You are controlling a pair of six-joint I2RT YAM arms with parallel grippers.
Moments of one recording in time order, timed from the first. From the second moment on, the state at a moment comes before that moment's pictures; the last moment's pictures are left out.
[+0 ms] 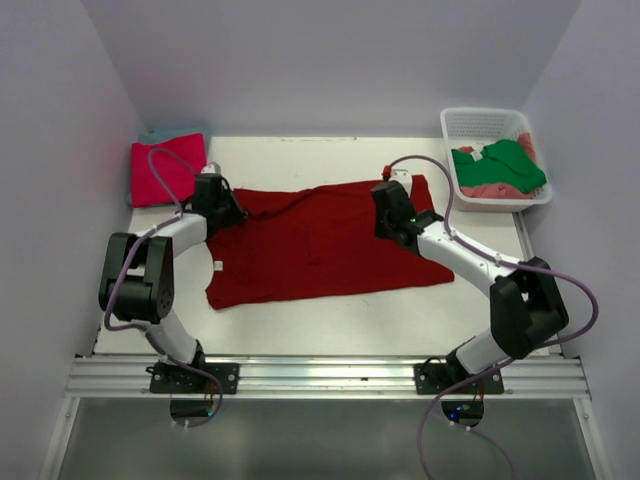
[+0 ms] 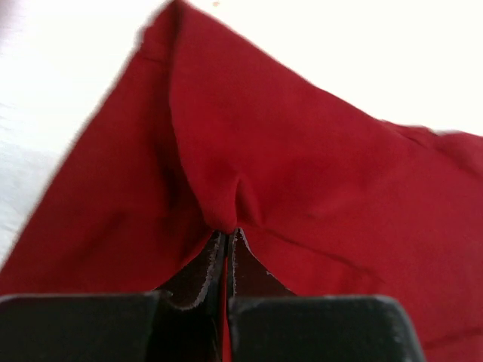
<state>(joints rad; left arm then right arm) -0.09 1.76 0.96 0.03 0.06 -0.59 0.55 1.49 0.99 -0.32 0.34 0.44</state>
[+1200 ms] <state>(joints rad) -0.13 1.24 0.74 -0.05 0.30 -0.62 0.15 2.47 2.12 -0.60 0.53 0.41</state>
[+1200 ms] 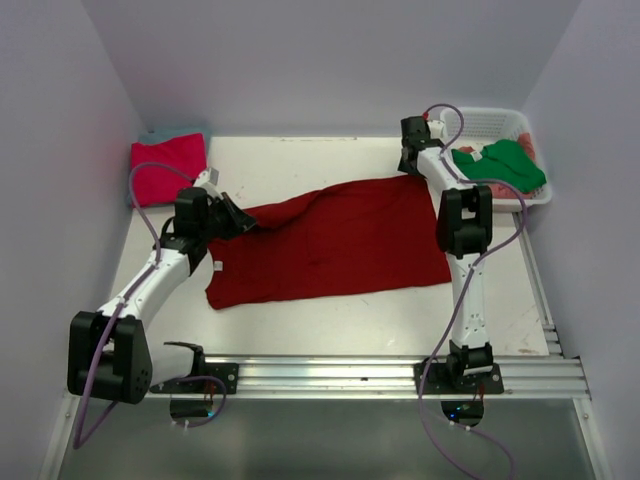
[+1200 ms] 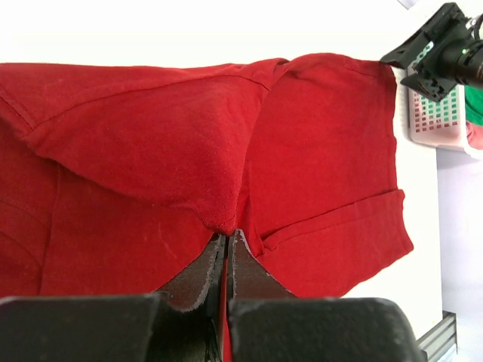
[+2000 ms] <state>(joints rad) -0.13 1.25 0.73 -0.07 0.31 -0.62 0.14 2.48 2.14 -0.64 0.46 0.49</state>
